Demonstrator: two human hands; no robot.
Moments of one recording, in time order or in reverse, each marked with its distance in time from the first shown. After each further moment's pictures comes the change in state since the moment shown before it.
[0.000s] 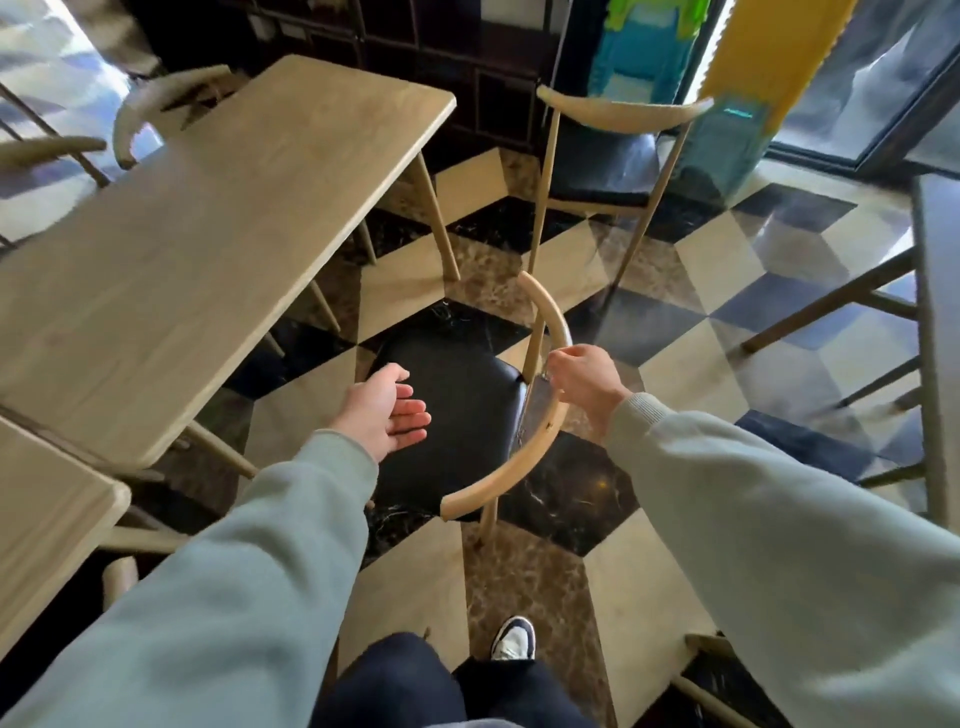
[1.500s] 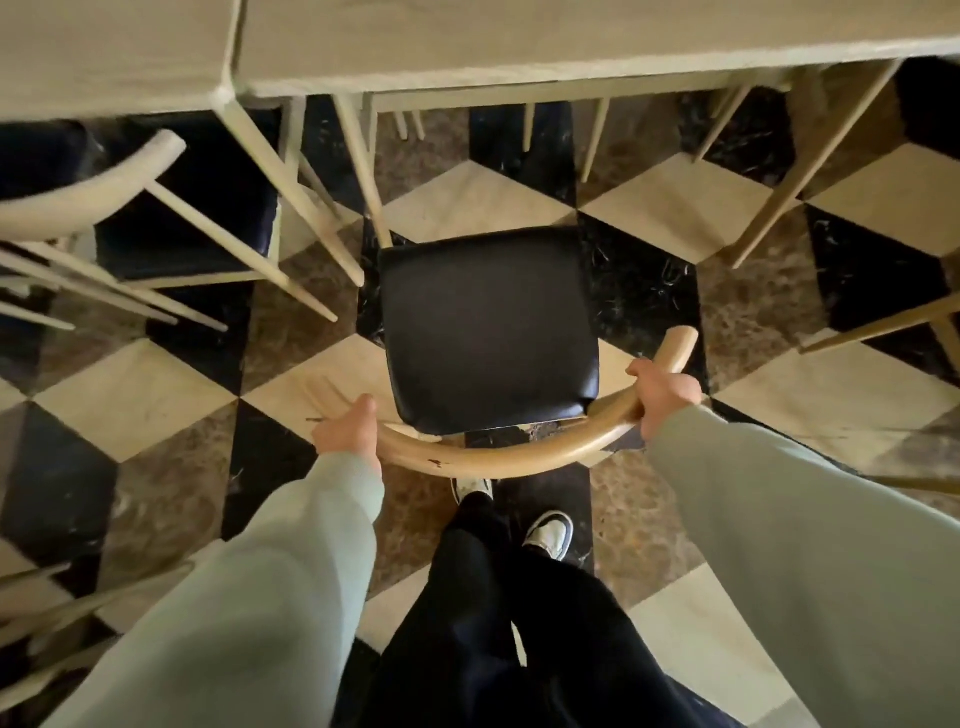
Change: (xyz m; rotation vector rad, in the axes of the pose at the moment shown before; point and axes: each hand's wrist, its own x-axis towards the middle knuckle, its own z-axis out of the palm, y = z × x) left_hand 0.073 -0.109 0.222 -0.869 1.120 -0.629; right_hand 0.353 -0.004 0.035 -0.483 -0.455 0.182
